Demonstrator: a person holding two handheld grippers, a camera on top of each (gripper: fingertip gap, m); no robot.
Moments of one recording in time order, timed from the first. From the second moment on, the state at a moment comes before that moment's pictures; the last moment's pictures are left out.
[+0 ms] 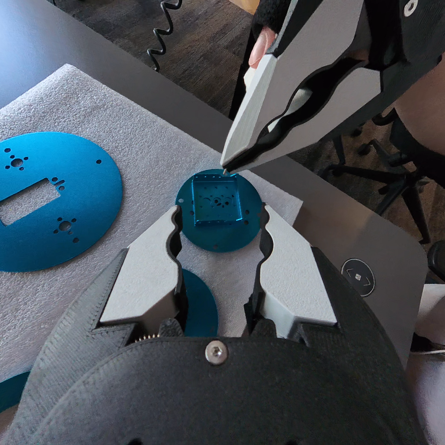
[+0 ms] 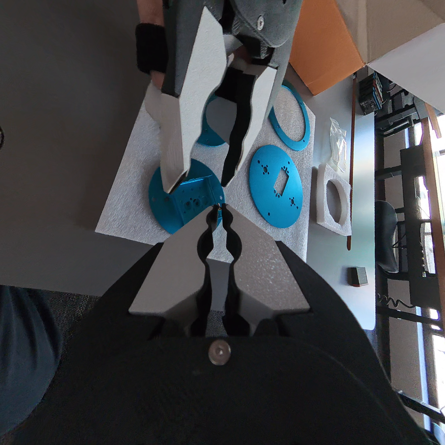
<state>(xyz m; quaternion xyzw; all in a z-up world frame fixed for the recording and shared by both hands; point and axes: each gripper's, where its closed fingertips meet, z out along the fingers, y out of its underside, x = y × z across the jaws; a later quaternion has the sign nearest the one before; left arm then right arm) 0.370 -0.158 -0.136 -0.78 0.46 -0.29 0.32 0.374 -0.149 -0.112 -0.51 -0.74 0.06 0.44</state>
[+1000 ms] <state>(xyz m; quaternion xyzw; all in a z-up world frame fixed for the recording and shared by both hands) 0.372 -0.171 -0.135 -0.72 0.53 -0.29 0.33 0.361 -0.158 -0.132 -0.49 -0.76 0.06 0.42</state>
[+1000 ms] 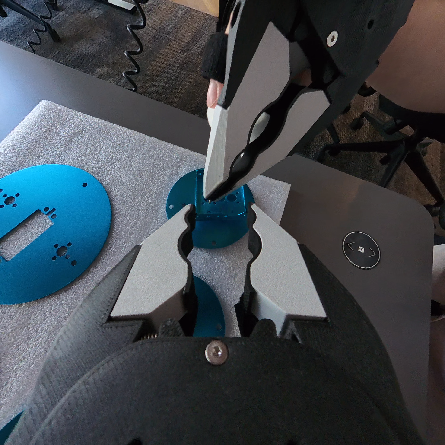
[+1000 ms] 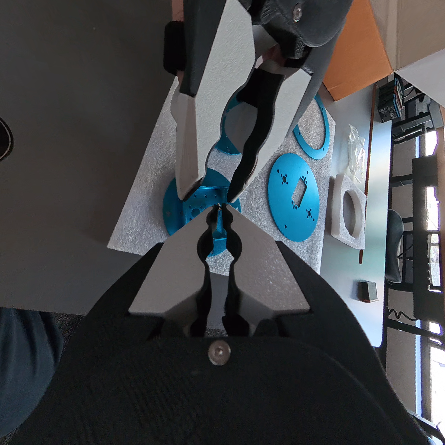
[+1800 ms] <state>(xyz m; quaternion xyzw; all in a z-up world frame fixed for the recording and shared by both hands) 0.352 -0.181 -0.133 -0.72 0.54 -0.29 0.31 0.349 -0.170 -0.126 -0.54 -0.70 0.12 0.44</state>
